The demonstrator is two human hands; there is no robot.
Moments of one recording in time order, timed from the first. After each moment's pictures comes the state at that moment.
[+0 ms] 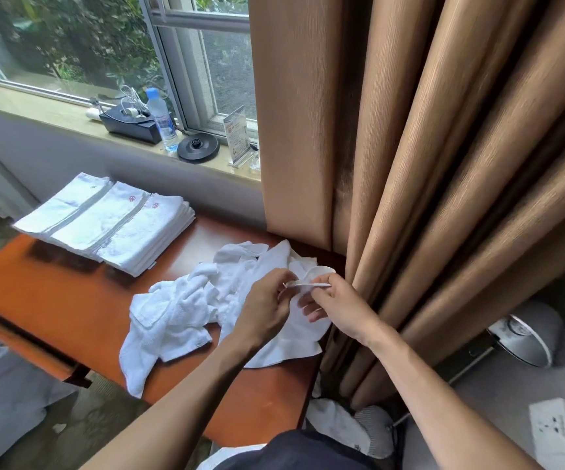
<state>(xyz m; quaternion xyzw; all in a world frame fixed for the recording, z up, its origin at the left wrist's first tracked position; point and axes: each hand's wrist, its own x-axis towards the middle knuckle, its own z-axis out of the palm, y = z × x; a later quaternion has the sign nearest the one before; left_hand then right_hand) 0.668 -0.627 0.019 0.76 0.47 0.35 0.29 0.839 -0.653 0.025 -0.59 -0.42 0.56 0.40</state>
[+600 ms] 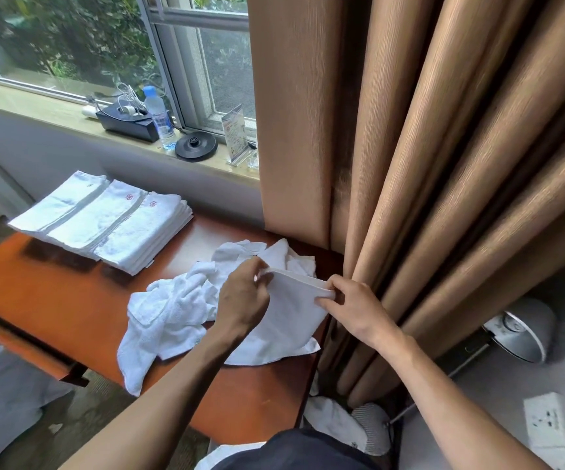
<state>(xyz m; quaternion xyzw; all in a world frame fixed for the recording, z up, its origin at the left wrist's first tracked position) 0.648 -0.614 0.024 0.70 0.58 0.34 0.24 0.873 -0.665 0.013 -0.65 -0.63 0.29 0.30</state>
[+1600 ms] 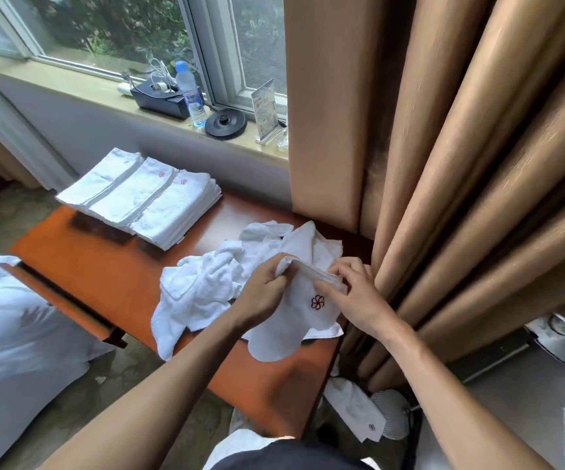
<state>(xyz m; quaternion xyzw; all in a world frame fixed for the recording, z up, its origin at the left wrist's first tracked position) 0.641 -0.627 0.034 0.68 0.47 0.31 0.47 0.846 -0.664 0.012 -0.64 -0.59 0.35 0.33</state>
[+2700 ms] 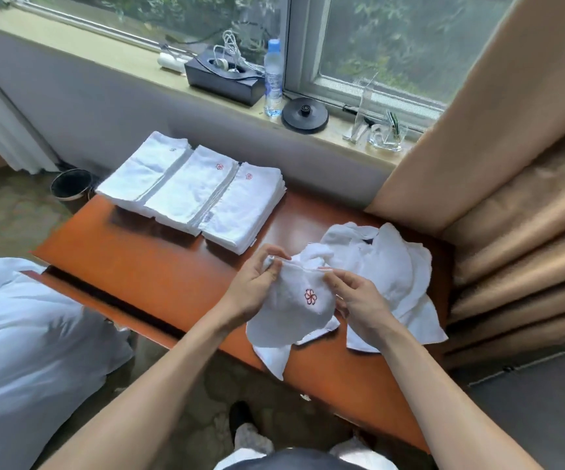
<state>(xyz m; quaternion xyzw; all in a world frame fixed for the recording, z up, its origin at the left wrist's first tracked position) 0.298 -0.527 0.020 0.59 0.45 0.34 0.57 0.511 -0.585 0.017 -0.53 -0.28 0.64 0.48</state>
